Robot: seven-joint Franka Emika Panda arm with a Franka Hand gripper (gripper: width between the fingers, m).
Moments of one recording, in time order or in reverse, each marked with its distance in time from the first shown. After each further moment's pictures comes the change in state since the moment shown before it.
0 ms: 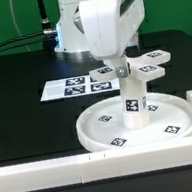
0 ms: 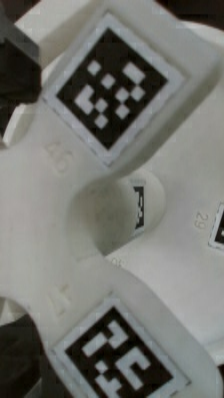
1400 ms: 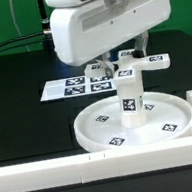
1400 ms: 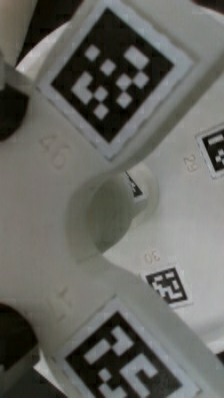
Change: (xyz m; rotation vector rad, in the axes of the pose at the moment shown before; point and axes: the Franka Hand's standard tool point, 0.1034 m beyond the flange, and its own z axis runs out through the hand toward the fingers) arm -0.001 -0.001 0.002 -0.001 0.040 0.746
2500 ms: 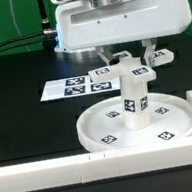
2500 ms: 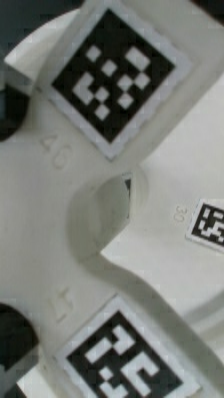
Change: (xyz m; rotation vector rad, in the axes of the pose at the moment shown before) arm 0.005 0.000 -0.001 0.044 0.048 1.133
